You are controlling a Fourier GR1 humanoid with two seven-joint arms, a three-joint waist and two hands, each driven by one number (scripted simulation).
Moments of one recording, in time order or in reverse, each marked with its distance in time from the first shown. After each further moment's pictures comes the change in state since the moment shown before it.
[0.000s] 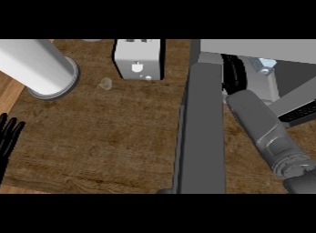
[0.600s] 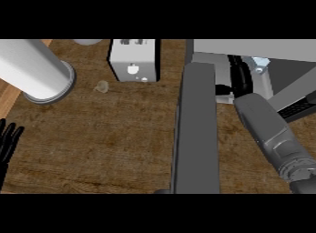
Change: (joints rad) left arm 0.038 -0.022 -0.004 -0.022 -0.026 0.007 -0.041; right arm 0.042 -0.031 -0.035 -0.015 -0.030 0.119 -0.056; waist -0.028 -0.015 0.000
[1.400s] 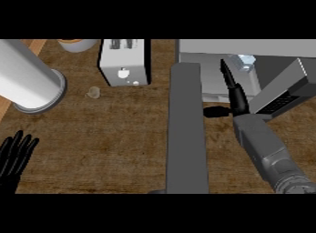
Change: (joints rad) left arm 0.098 -0.046 -0.079 -0.074 -0.032 -0.048 0.000; right arm 0.149 0.043 -0.077 -0.037 -0.084 0.345 -0.156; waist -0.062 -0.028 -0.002
